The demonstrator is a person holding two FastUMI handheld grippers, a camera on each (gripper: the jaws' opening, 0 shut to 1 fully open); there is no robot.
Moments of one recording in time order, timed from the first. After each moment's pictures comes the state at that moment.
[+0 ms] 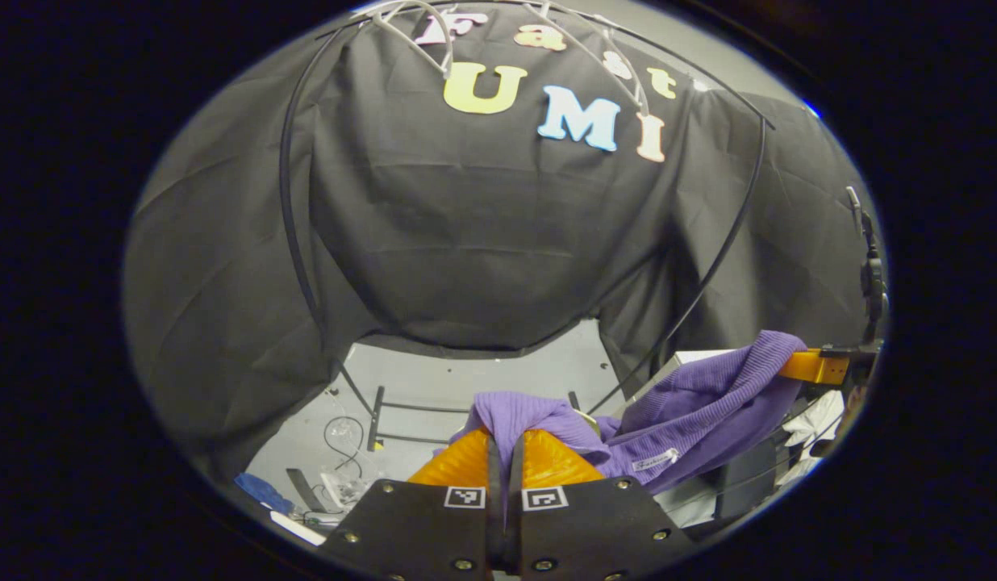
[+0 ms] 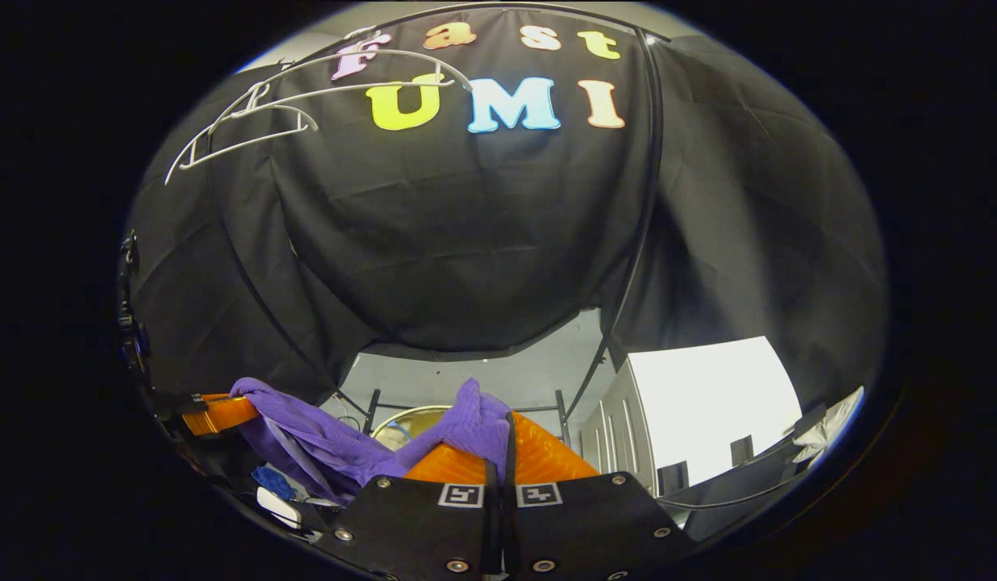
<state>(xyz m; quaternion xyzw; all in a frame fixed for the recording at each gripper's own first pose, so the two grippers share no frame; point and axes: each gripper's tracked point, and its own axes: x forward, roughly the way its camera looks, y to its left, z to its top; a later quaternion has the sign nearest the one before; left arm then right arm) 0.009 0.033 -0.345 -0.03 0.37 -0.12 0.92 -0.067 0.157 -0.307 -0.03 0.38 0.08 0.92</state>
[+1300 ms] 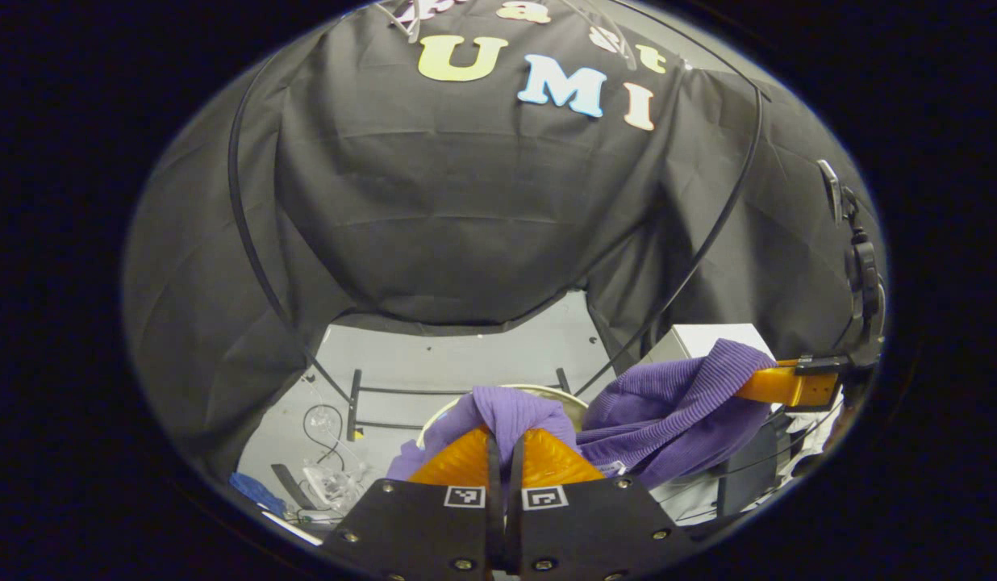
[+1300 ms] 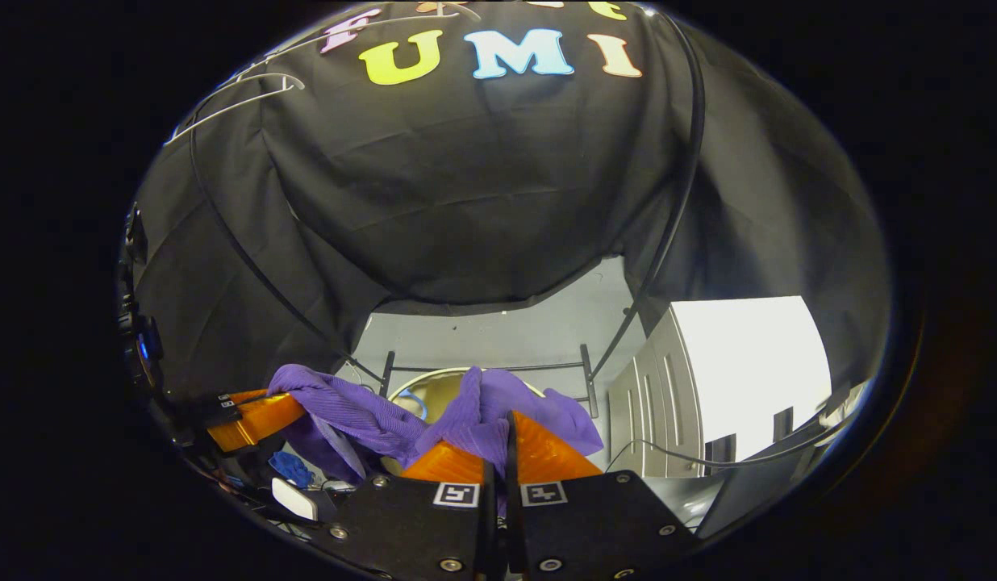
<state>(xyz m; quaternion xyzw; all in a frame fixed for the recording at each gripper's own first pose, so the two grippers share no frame) 0.036 -0.015 -0.418 -0.04 0.40 -0.14 0.90 -0.070 0.179 -0.370 -0.01 0.47 0.10 0.88</state>
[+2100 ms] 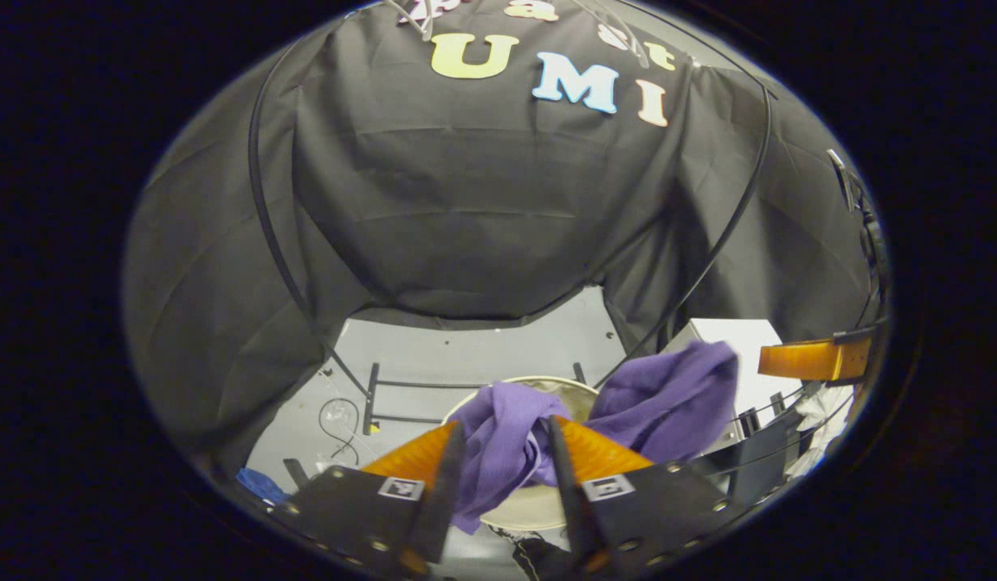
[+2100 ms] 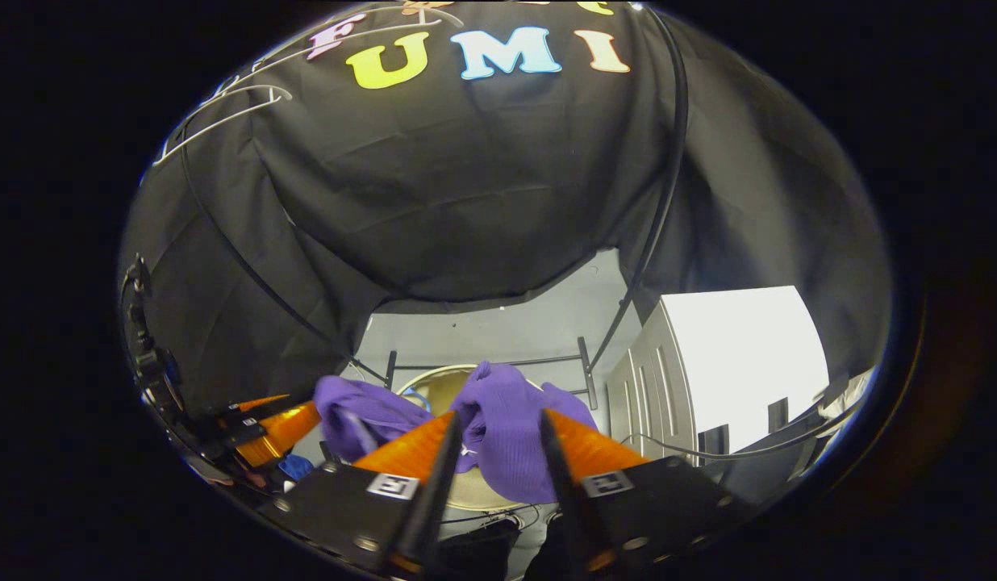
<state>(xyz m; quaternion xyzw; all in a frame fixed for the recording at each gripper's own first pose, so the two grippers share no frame) 0.028 0.016 -0.420 -0.02 0.40 -0.12 0.91 -0.071 0.167 -0.340 0.01 0.47 0.08 0.88</state>
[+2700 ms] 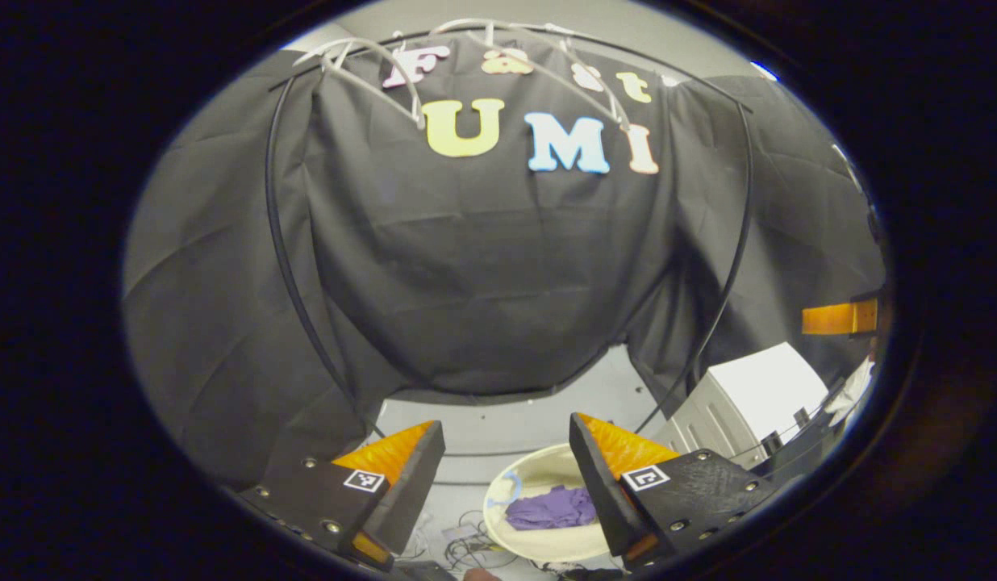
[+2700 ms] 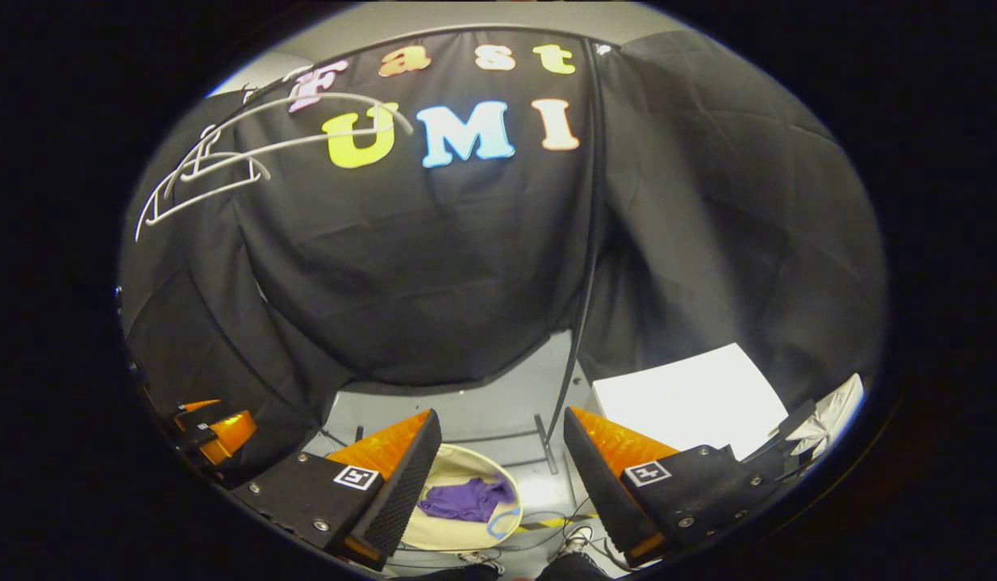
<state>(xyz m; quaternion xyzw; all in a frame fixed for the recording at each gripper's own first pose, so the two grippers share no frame) 0.072 0.024 -0.257 0.03 0.25 -0.09 0.96 -0.027 0.091 -0.222 0.00 0.30 0.01 0.95</state>
